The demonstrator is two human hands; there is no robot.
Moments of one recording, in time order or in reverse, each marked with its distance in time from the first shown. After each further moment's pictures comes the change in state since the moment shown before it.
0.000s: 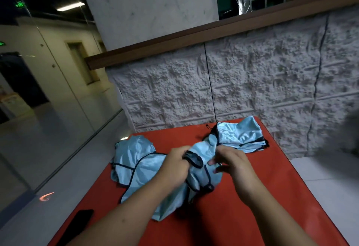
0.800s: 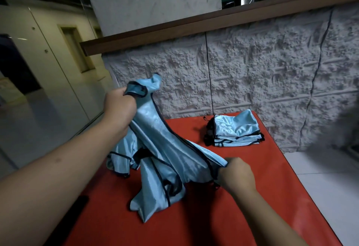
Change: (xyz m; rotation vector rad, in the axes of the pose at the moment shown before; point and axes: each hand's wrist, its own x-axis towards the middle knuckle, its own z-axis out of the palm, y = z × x) left_hand 0.036 0.073 -0.120 -0.009 0.592 -0.051; right_hand -0.012 0.034 0.021 -0.900 0.268 0.374
